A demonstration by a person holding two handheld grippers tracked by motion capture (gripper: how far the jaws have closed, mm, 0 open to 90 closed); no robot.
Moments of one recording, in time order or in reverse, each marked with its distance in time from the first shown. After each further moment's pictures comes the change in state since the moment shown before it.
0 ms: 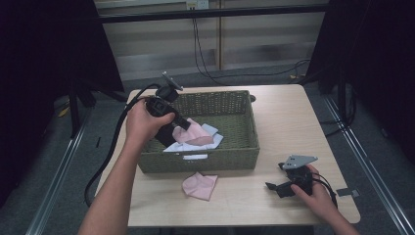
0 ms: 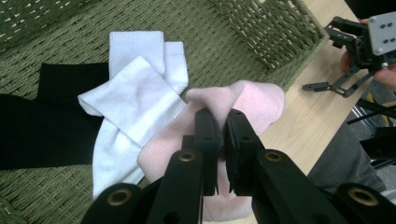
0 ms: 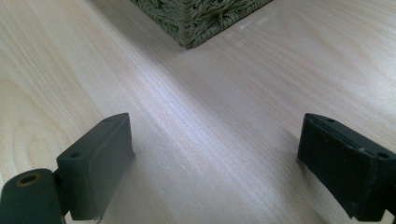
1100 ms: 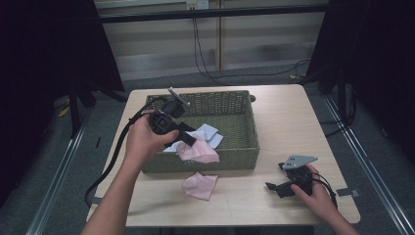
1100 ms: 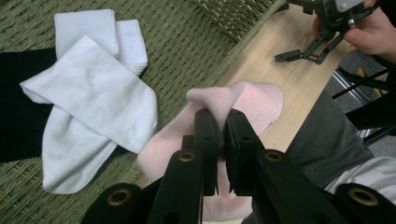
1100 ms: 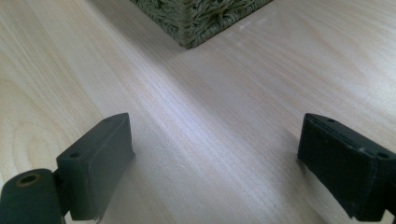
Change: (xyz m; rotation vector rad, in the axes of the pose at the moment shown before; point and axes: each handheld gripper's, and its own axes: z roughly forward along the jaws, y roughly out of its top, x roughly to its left) left arm -0.039 -0.026 0.007 0.037 -0.038 0.096; right arm 0.000 0.000 0.000 0.003 0.000 0.000
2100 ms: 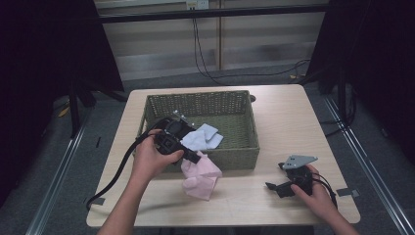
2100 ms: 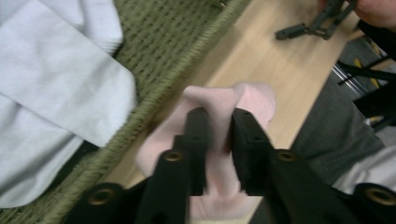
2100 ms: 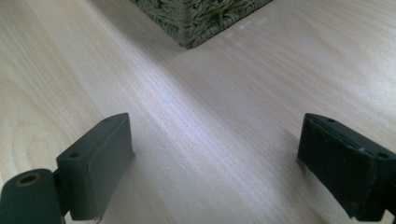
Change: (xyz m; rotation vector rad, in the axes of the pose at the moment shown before) left arm -0.001 -0.033 0.044 -0.018 -0.021 0.023; right arm 0.000 0.000 0.000 0.000 0.000 0.000
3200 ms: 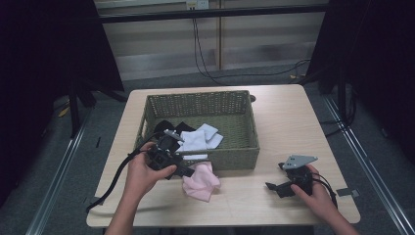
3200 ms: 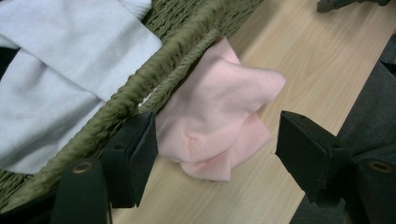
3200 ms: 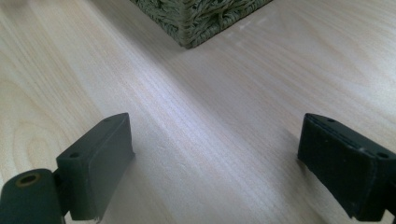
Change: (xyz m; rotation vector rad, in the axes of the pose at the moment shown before) left arm 0.010 -0.046 0.015 -0.032 0.091 0.020; right arm 0.000 0.000 0.000 0.000 0.000 0.000
